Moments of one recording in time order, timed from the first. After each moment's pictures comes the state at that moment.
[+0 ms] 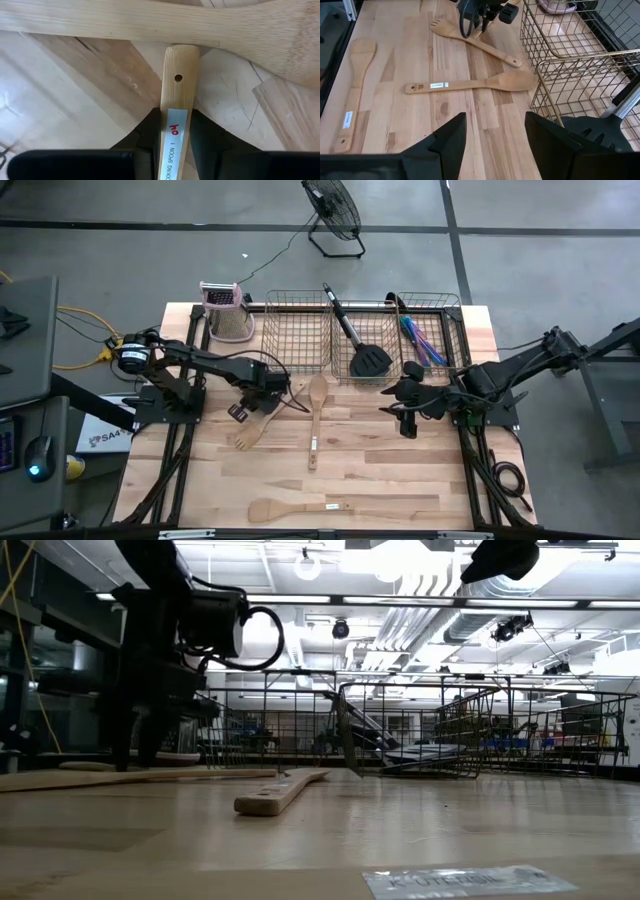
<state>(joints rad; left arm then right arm) 0.06 1.59 0.84 -0.82 0.01 0.70 0.39 1.06 0.94 -0.60 0.44 0.37</state>
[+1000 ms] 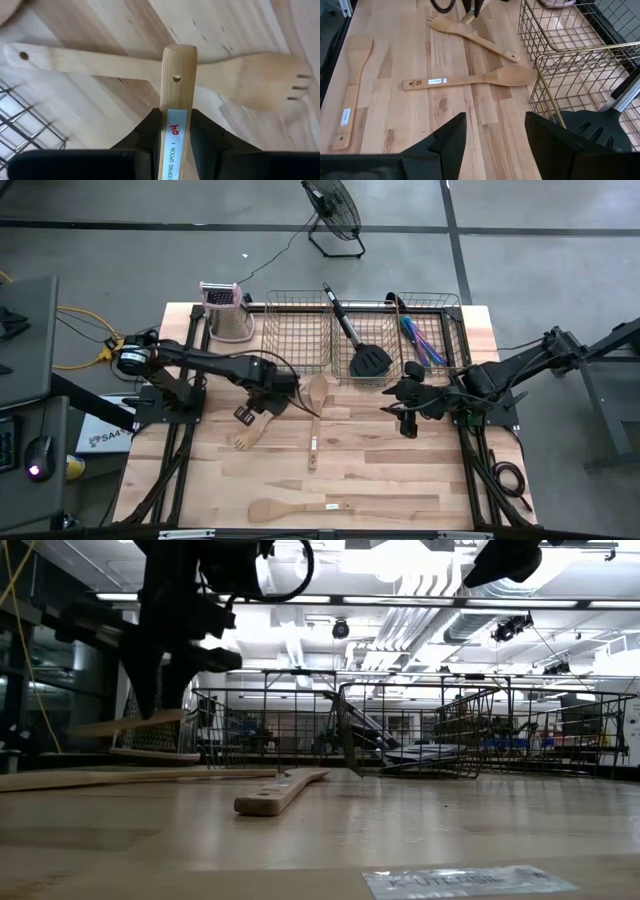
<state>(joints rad) -0.03 1.58 1.11 -1.04 0.01 0.59 0.39 1.06 0.94 -0.63 0.44 0.40</state>
